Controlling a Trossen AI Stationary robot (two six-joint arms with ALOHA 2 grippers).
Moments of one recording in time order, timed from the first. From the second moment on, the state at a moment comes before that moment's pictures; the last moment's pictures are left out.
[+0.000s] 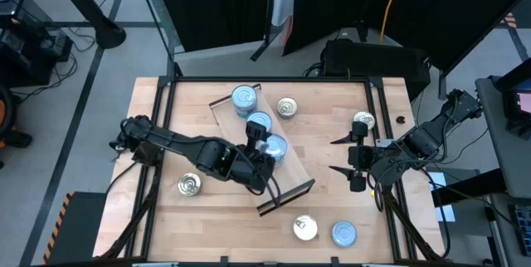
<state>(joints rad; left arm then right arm) -0.34 1.87 1.96 -1.13 -0.75 0.28 0.63 1.03 1.11 -0.87 0.70 0.30</state>
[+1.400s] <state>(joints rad) -0.51 1.63 1.95 -1.10 -0.50 -0.11 0.63 1.03 1.05 -0.88 0.68 0.37</state>
